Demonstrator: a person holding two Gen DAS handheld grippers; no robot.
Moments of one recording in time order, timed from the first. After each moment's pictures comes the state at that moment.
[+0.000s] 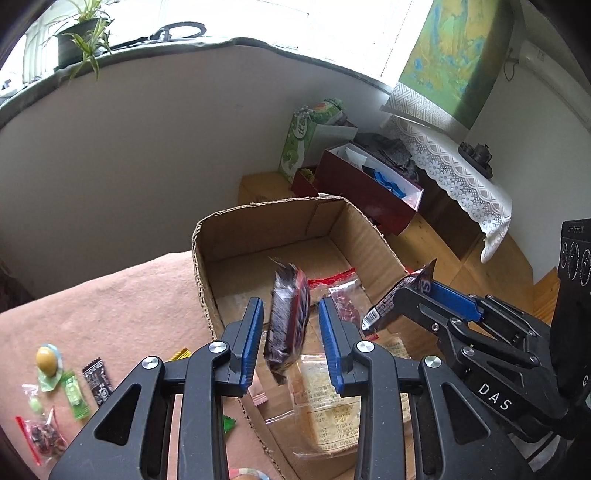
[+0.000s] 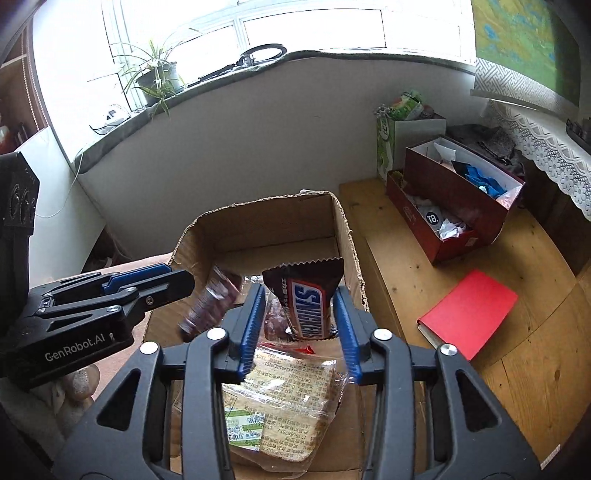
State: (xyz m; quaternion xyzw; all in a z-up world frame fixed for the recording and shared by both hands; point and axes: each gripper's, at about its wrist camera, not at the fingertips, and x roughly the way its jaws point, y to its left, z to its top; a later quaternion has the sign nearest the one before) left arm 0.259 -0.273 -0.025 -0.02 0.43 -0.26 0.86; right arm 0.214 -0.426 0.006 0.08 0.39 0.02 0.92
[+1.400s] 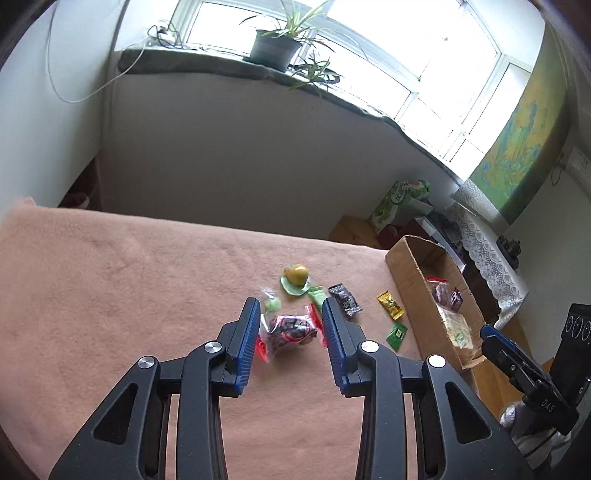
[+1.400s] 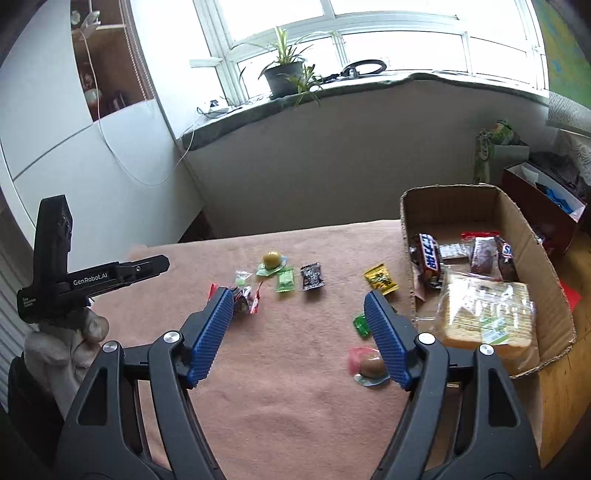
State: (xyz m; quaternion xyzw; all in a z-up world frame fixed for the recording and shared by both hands) left arm 0.182 -0.002 -0.026 -0.16 0.39 -0.14 0.90; right arm 0.119 -0.228 0.028 0.07 0.35 0.16 0.92
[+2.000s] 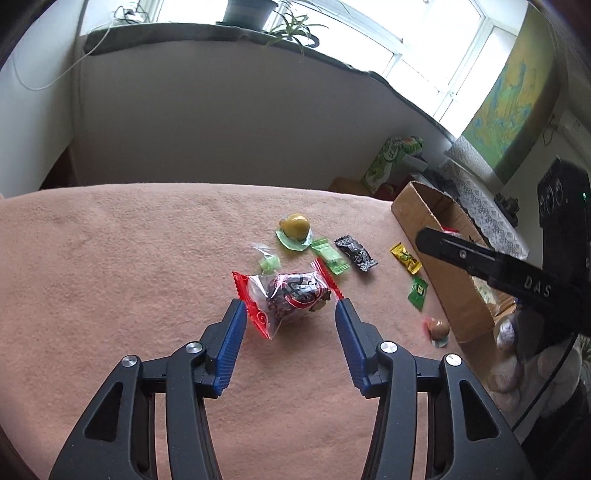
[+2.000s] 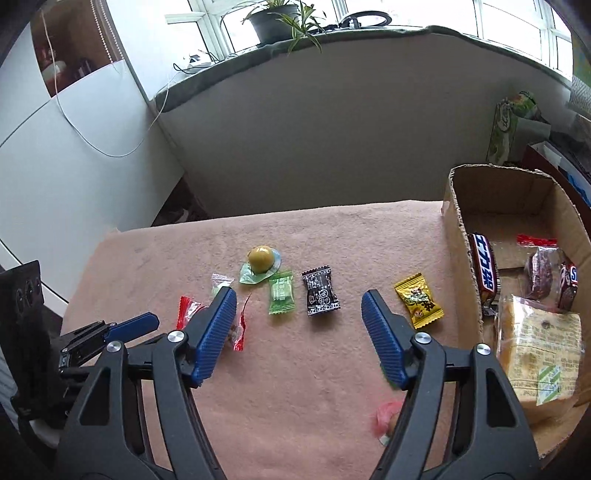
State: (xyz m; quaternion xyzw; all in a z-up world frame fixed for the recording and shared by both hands) left arm 0.193 -0.023 -0.076 -0.10 0.43 -0.18 0.88; right arm 0.220 -0.192 -0.019 0.06 0.44 0.15 0.88
